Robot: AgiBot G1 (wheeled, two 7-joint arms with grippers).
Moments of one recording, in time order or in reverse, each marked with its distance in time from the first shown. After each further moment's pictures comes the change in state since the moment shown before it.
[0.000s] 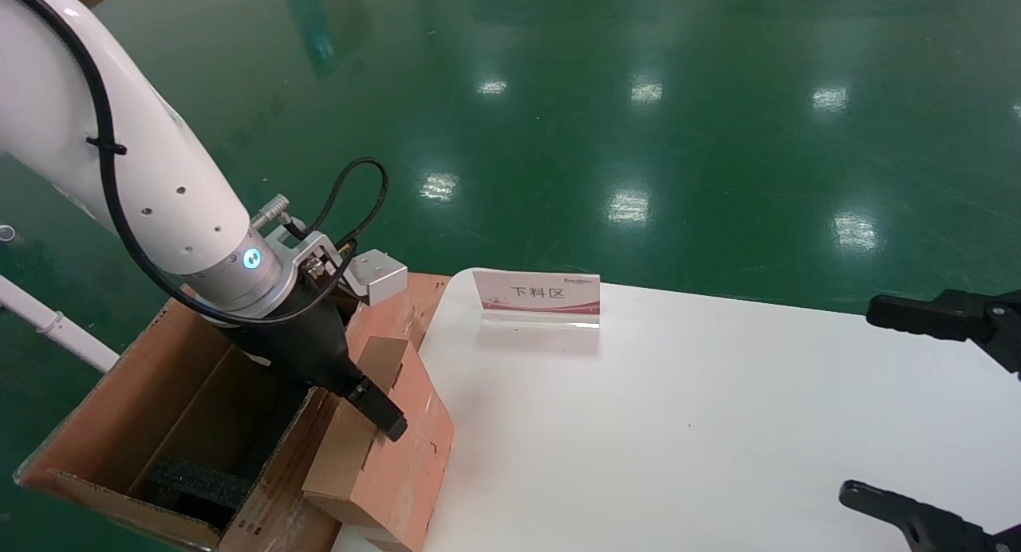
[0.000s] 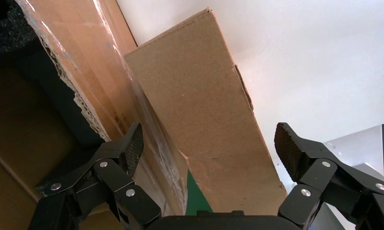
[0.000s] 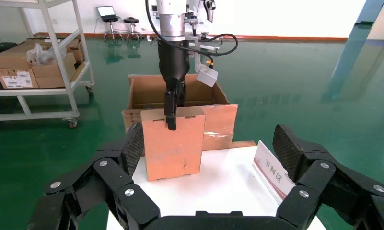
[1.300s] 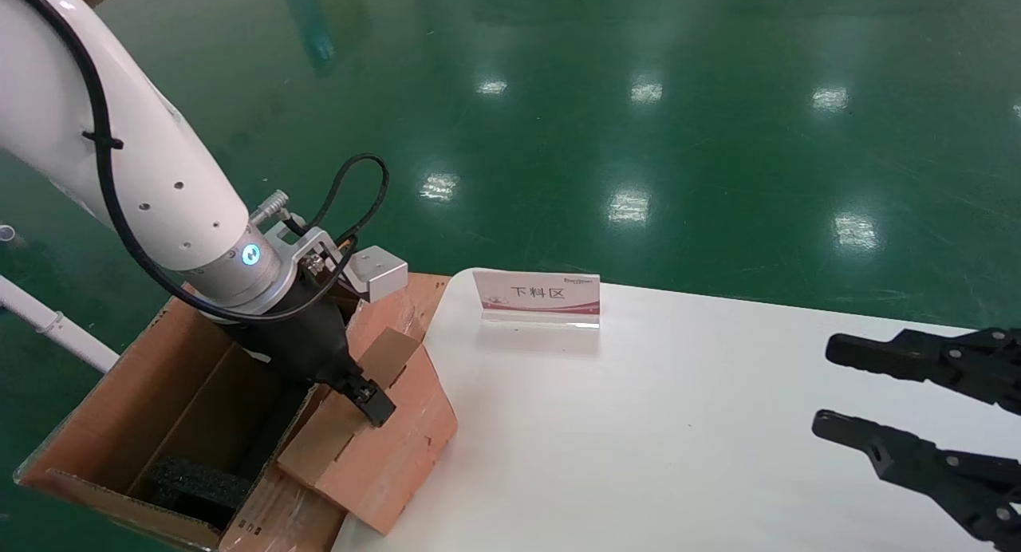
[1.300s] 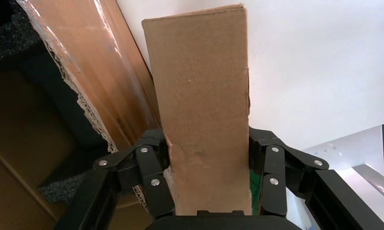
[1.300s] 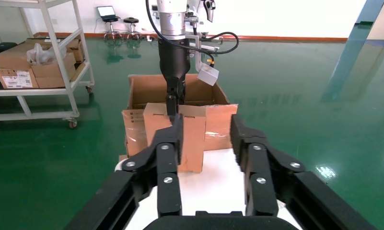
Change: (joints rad) left arm -0.008 0.005 -0.015 0.013 0.000 0.001 0.009; right arm 0.000 0.000 0.000 0.000 0.000 0.000 0.000
